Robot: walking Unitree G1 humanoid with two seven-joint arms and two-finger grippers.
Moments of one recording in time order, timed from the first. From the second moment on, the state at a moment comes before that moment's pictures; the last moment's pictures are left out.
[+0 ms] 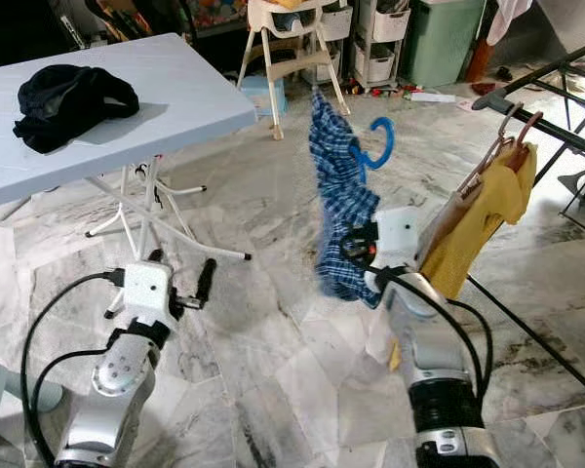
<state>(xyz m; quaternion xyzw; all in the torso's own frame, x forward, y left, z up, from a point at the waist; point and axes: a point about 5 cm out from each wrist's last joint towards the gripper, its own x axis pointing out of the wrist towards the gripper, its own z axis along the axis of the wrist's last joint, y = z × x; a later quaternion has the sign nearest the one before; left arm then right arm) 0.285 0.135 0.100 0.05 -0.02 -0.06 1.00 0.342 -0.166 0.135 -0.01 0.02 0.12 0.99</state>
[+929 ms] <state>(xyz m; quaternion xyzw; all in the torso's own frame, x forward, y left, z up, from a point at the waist) 0.297 0.147 0.100 0.05 0.00 0.05 1.00 0.332 -0.142 0.137 0.02 0.03 0.11 0.99</state>
